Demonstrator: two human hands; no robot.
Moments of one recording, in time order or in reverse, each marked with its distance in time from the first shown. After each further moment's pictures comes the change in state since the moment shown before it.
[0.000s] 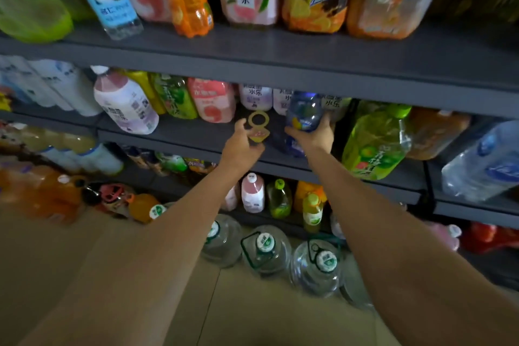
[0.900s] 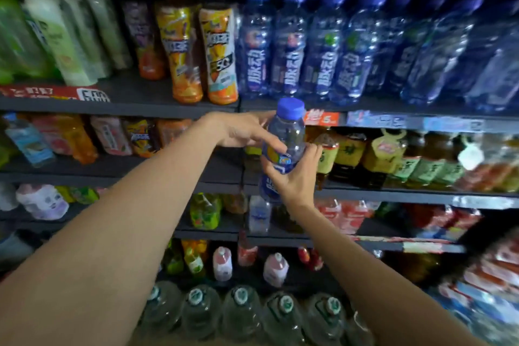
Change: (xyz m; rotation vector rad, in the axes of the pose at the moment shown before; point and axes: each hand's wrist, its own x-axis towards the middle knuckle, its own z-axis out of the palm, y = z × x) left_hand -0.235 0.519 0.012 -0.249 -0.920 0.365; right_hand -0.141 -0.142 -0.503 0.072 0.361 -0.663
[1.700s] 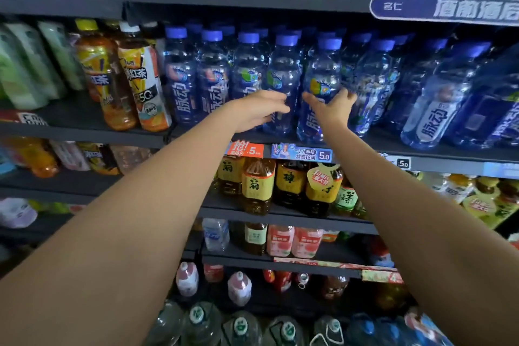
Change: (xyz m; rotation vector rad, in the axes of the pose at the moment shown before) left_hand 0.153 0.136 0.073 0.075 0.499 -0.034; right_hand 0.252 0.035 -0.158 -0.031 -0.068 0.351
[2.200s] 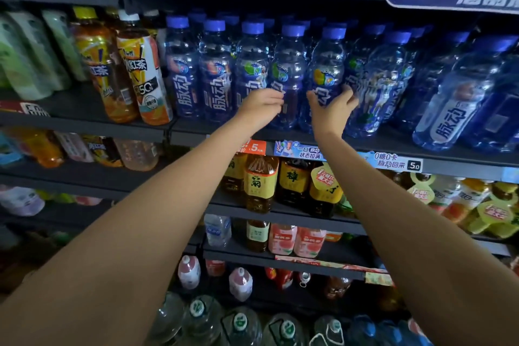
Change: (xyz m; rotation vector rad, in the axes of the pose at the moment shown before) left_hand 0.008 -0.024 0.012 0.034 0.296 0.147; right_hand -0.001 0.020 0.024 -0.009 0.104 -0.101
